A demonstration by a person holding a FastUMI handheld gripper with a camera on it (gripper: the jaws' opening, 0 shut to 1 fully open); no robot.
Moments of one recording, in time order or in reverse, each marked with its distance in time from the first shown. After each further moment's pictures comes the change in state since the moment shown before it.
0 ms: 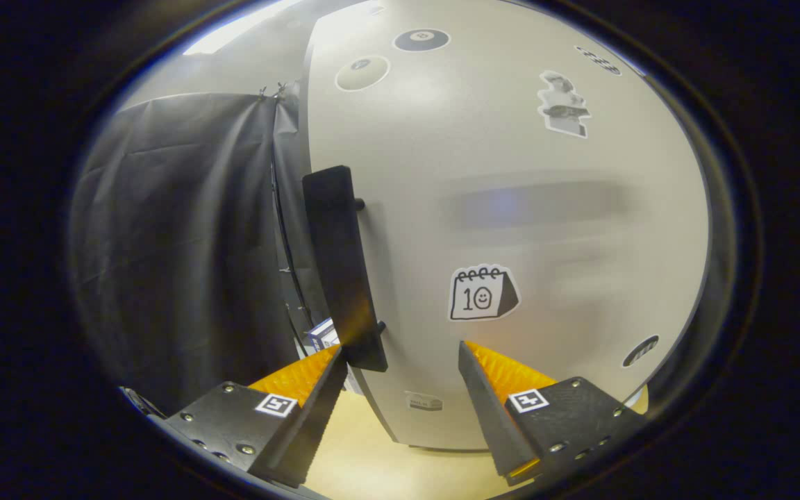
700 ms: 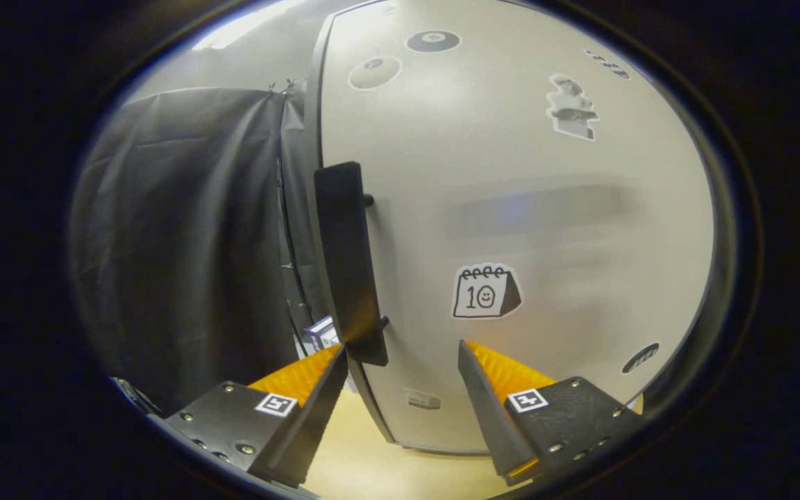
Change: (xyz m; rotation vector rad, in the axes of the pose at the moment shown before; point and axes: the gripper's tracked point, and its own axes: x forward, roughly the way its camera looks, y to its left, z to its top) arm -0.006 0.005 0.009 -0.029 -0.042 0.042
